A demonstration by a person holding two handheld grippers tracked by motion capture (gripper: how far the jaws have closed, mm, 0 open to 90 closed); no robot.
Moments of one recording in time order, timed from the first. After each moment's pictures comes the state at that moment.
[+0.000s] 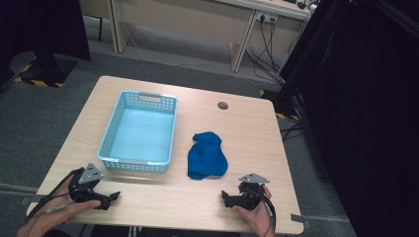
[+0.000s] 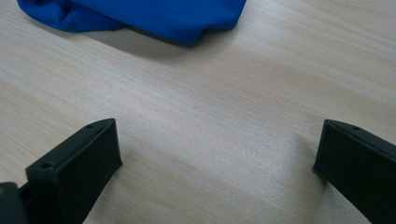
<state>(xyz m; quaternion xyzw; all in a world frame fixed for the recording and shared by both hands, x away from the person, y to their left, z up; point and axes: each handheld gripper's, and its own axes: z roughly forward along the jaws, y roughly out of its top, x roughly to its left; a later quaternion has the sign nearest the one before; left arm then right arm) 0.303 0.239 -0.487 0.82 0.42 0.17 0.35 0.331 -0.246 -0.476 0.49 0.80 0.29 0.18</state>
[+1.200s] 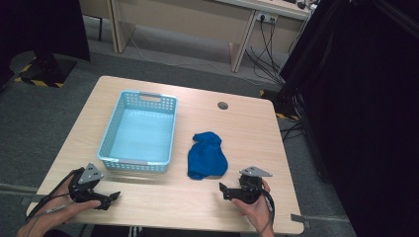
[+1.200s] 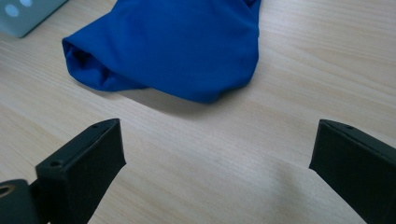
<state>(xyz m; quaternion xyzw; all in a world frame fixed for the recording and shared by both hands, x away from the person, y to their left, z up) 0.303 0.239 -0.487 0.82 0.42 0.17 0.35 0.343 -0.239 -0.457 0.49 0.78 0.35 0.16</state>
